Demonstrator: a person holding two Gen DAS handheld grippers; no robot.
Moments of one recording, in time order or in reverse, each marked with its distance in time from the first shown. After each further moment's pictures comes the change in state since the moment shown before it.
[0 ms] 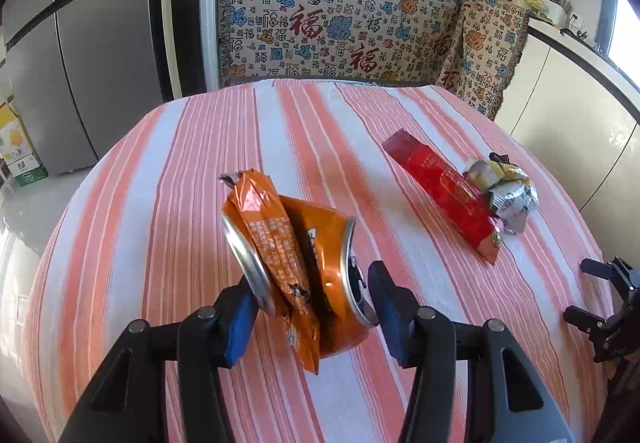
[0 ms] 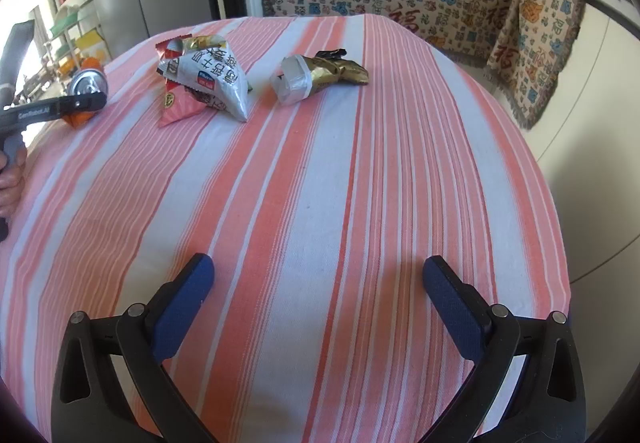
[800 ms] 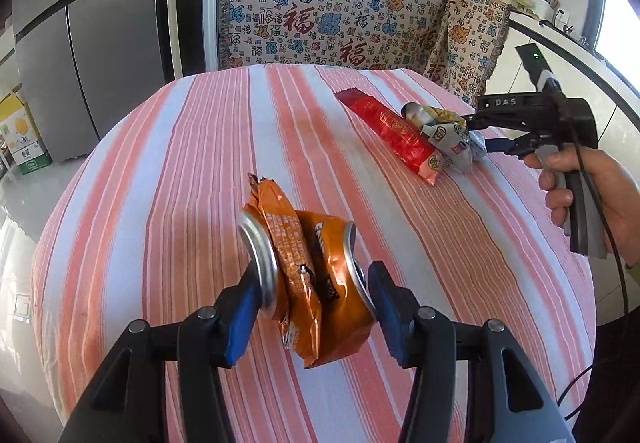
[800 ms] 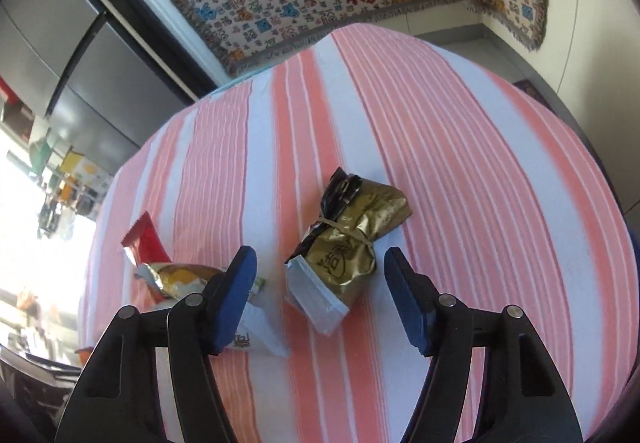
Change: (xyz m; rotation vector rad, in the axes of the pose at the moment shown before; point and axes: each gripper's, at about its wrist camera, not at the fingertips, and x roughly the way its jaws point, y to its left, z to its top) left arm -0.051 -0.031 -0.054 -0.004 0.010 -0.009; right arm 0.071 -0.020 0.134 0.396 0.092 0.110
